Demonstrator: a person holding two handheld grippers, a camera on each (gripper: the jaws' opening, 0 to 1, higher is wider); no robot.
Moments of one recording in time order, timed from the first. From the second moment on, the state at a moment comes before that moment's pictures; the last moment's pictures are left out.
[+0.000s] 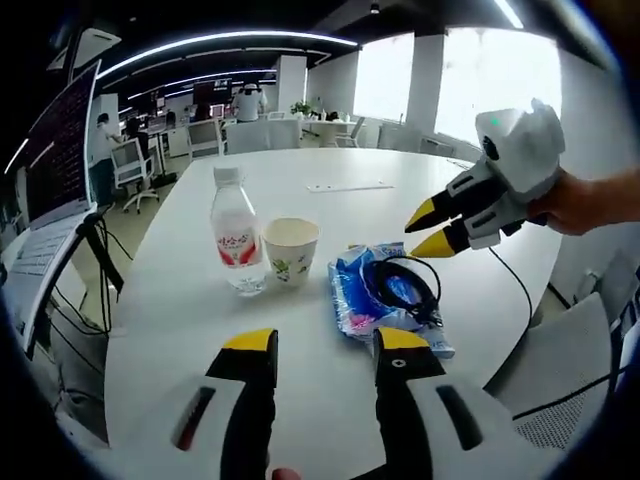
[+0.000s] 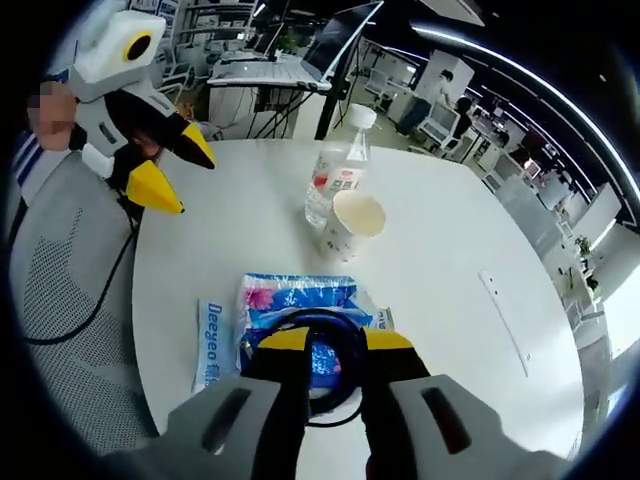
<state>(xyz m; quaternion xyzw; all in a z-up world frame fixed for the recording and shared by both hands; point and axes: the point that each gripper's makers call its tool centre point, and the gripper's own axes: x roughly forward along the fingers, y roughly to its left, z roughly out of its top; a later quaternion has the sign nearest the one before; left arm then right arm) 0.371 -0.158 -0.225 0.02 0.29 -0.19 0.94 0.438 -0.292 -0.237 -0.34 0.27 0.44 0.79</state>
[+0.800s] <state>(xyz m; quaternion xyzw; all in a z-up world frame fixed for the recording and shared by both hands) 0.382 -0.162 -0.220 0.01 0.29 -0.19 0.94 0.422 -0.367 -0.269 -0.21 0.35 0.36 0.84</state>
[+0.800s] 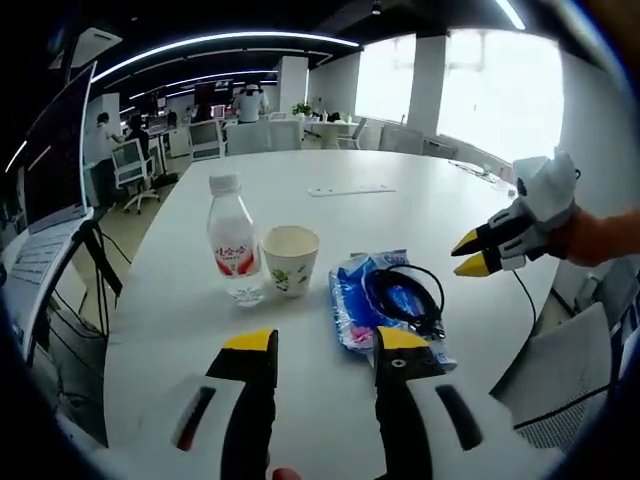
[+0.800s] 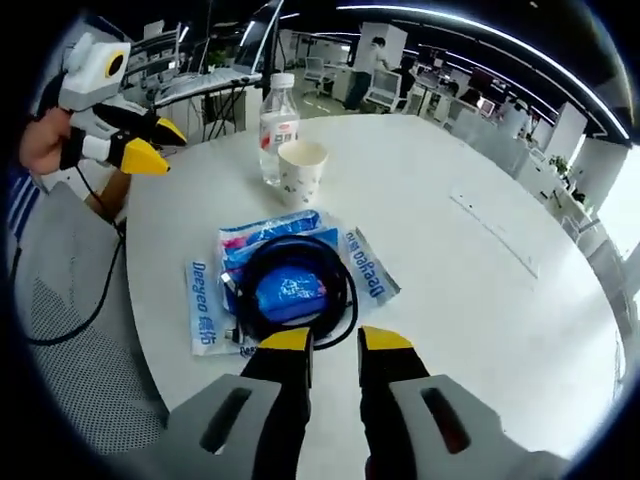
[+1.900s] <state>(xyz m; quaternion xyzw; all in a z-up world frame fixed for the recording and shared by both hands) 0.377 -0.169 -0.213 0.01 0.30 -0.18 0.94 0.458 -0.362 -0.290 -0.01 0.38 0.31 0.87</state>
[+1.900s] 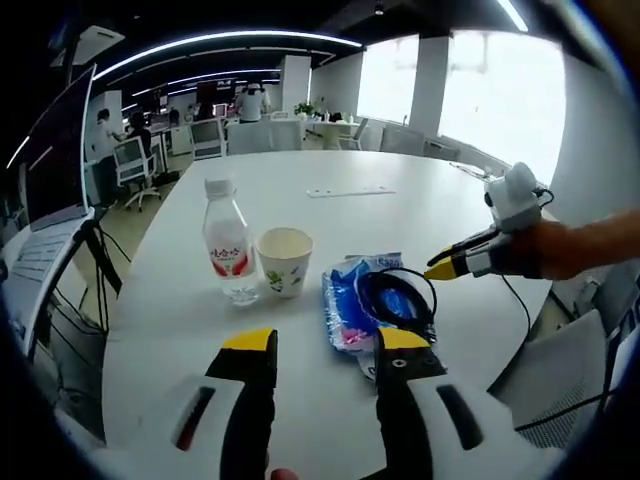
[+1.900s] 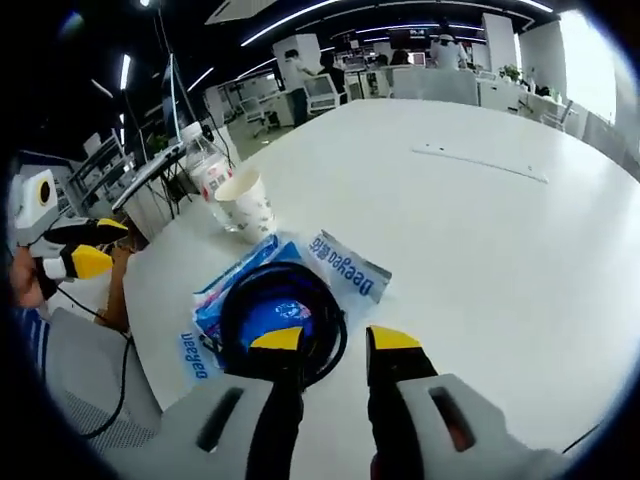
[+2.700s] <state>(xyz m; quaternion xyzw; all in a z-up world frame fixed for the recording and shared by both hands) 0.382 -0.159 -0.208 0.00 0.30 -0.17 0.94 0.481 -0.337 -0.322 -0.08 0.42 0.36 0.83</state>
